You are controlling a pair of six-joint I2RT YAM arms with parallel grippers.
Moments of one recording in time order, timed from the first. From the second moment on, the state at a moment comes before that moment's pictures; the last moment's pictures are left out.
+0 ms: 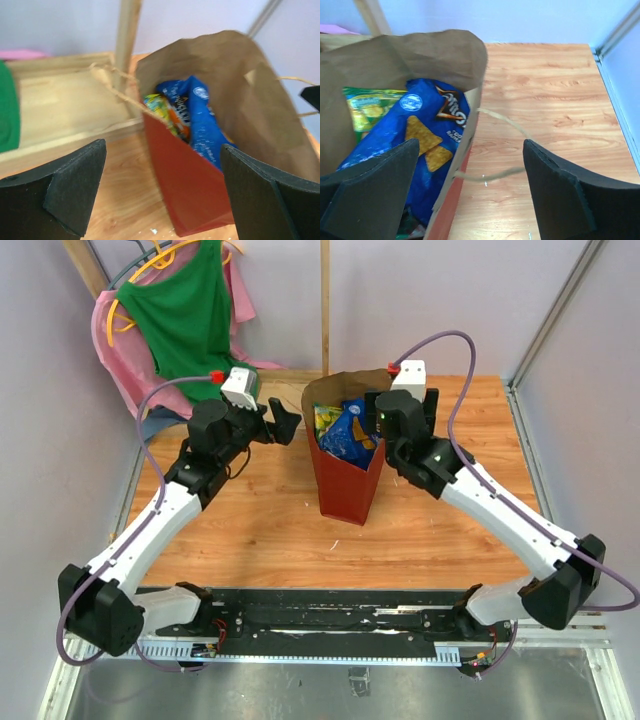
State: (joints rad) left arm -0.41 1.17 1.03 0.08 0.14 -0.25; right arm 0.79 1.35 1.37 -0.35 0.83 0.18
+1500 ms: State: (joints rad) left arm -0.45 1.44 1.16 0.14 0.20 -0.36; right arm 0.51 1.48 1.34 -0.42 0.41 0.30
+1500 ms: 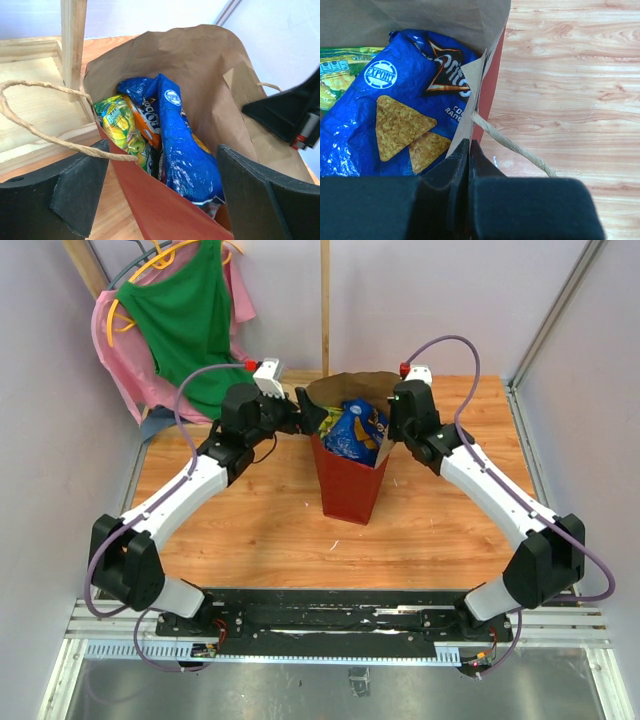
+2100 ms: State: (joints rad) left arm -0.57 1.25 1.26 0.06 0.15 -0.32; right arm 0.24 1.67 1.74 -0.64 -0.21 -0.07
